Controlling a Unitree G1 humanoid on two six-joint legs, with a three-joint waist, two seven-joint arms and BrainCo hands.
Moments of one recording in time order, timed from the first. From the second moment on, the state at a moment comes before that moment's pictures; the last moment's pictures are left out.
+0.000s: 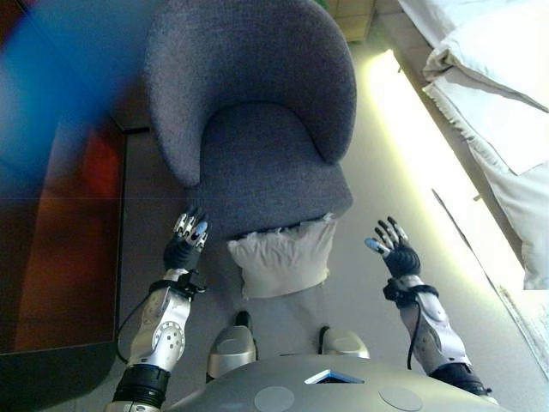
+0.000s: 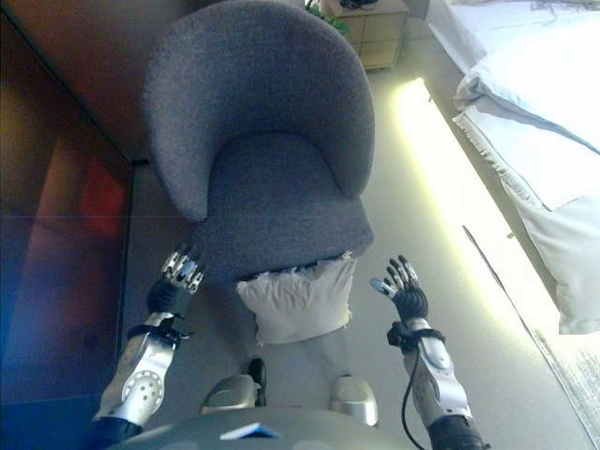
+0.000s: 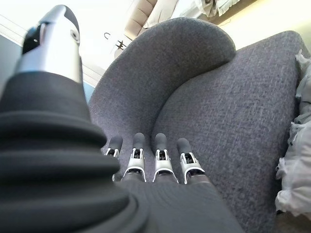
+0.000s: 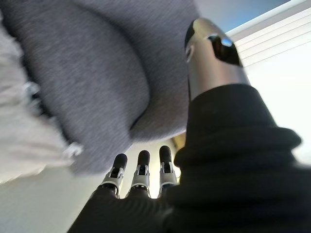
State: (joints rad) left arm 0.22 0.30 -0.10 0.17 -0.80 -0.15 -0.05; right arm 0.18 -0.28 0.11 0.24 0.63 -0.13 0.00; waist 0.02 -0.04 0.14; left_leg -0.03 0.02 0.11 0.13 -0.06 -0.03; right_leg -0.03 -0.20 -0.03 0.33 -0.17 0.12
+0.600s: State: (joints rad) left arm 0.27 0.36 -0.11 0.17 -0.80 -0.14 -0.07; right arm 0.29 -0.25 0.12 0.27 0.64 -0.15 -0.02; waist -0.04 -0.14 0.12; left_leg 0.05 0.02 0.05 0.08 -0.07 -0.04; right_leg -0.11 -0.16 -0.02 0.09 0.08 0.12
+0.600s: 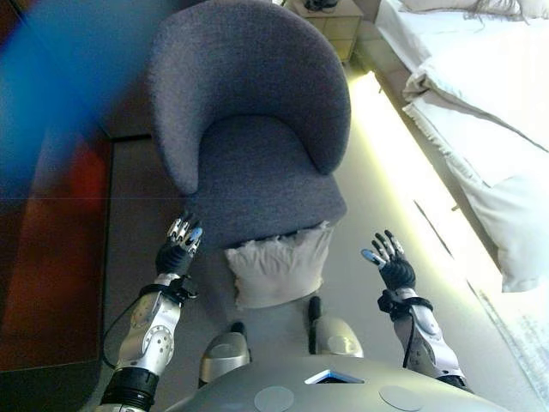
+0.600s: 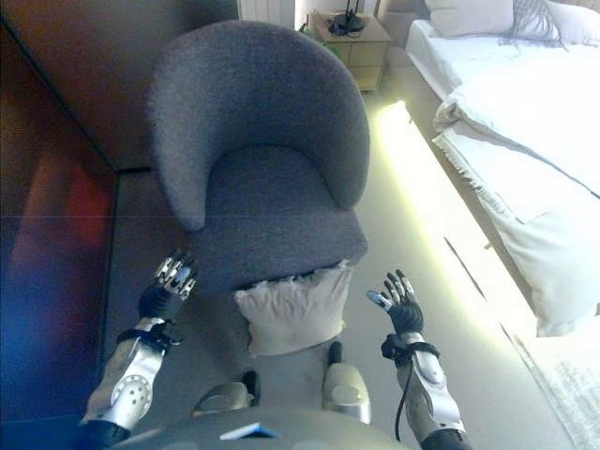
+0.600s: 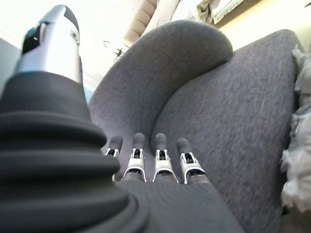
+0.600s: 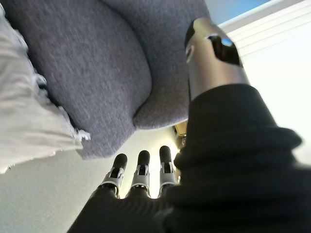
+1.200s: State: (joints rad) left arm 0.24 0.32 -0.10 0.21 -0.72 -0.15 -0.03; right arm 0.17 -0.30 0.12 0.30 0.63 -0.14 -0.01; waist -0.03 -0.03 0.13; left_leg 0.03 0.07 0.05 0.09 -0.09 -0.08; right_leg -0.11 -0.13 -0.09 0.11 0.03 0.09
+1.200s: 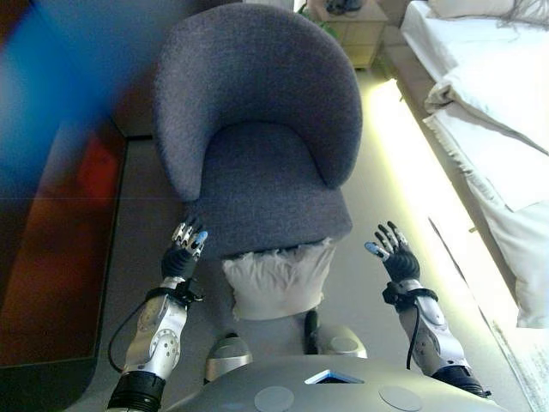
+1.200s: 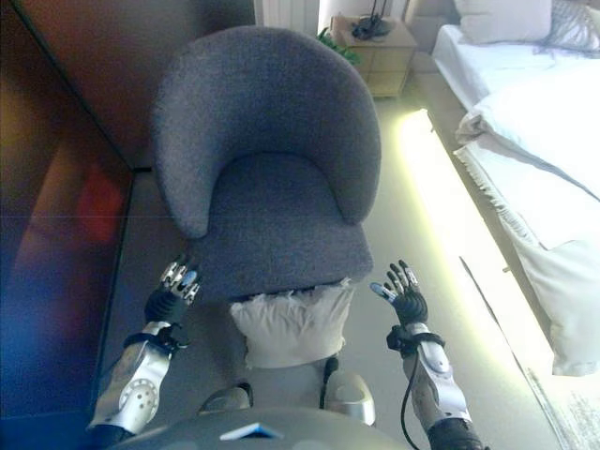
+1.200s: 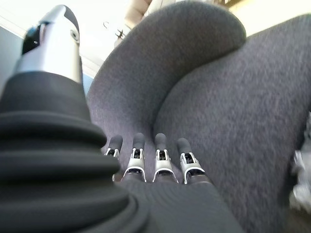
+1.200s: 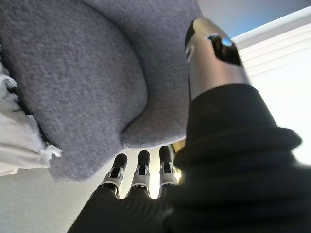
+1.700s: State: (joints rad) left arm -0.18 0.36 -0.24 0.53 -0.64 -0.28 0.06; right arm -0.30 -0.38 0.27 0.57 0.45 -0.13 -0.14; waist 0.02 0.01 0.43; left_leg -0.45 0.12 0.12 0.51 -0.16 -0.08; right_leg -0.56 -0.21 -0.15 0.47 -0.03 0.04
